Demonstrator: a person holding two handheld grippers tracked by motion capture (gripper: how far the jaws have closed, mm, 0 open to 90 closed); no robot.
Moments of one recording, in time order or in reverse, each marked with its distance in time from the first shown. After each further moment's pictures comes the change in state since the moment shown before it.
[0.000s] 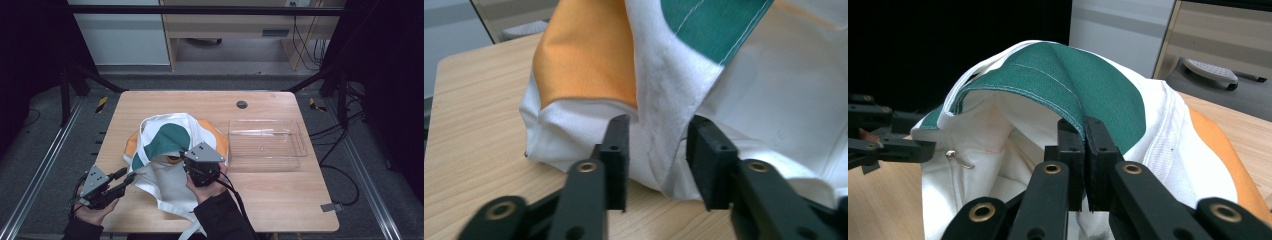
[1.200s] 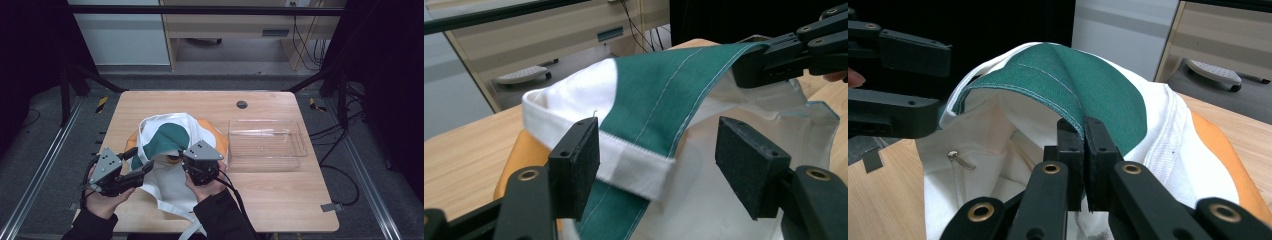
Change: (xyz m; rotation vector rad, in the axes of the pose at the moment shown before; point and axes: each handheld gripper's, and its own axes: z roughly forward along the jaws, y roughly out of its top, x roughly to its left) left arm -0.045 0.087 0.006 -0.078 -0.036 0.091; right arm 0.000 0.005 0.001 0.004 0.010 -0.013
